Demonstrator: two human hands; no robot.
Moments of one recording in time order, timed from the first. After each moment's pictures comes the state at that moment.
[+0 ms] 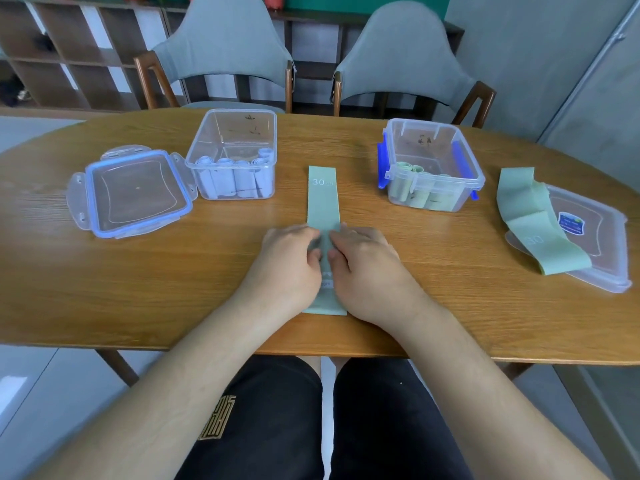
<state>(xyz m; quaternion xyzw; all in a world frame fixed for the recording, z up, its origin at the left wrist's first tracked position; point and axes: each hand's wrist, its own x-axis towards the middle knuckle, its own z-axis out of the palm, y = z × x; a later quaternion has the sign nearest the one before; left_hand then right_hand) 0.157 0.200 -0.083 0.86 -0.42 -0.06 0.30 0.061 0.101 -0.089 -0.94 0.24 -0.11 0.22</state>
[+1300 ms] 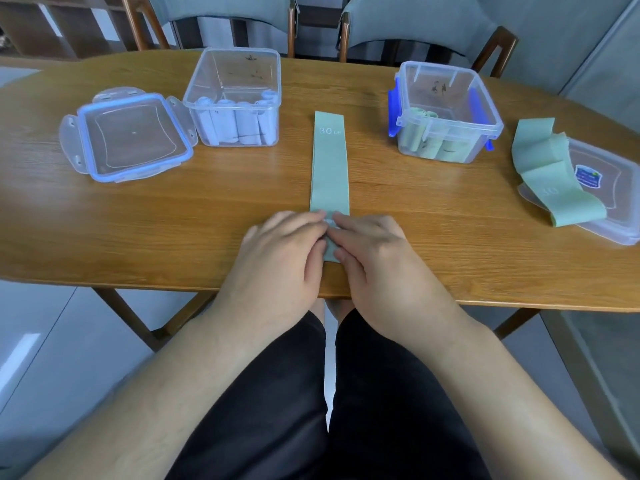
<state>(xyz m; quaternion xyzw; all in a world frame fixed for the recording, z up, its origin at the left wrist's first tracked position) 0.123 0.259 -0.105 0.82 -0.50 0.04 0.26 0.012 0.140 -0.105 -0.96 0.15 -0.18 0.18</state>
